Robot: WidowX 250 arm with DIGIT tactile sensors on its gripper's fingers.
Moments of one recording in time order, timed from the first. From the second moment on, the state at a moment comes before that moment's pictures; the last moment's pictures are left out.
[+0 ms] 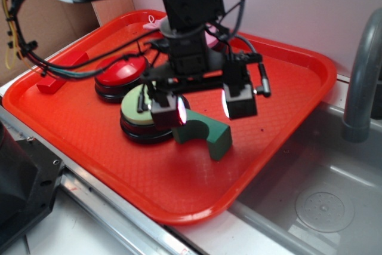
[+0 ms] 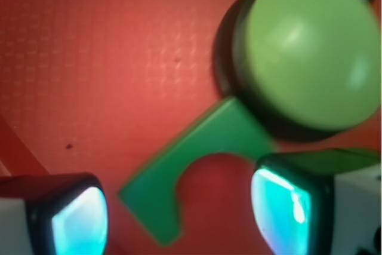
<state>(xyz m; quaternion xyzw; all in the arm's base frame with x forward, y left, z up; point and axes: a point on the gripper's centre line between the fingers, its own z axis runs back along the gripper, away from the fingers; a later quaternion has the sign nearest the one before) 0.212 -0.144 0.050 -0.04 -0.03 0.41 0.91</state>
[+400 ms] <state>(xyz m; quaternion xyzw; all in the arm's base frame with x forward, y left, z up) 0.210 -0.146 0.028 -0.05 -0.03 0.46 0.88</state>
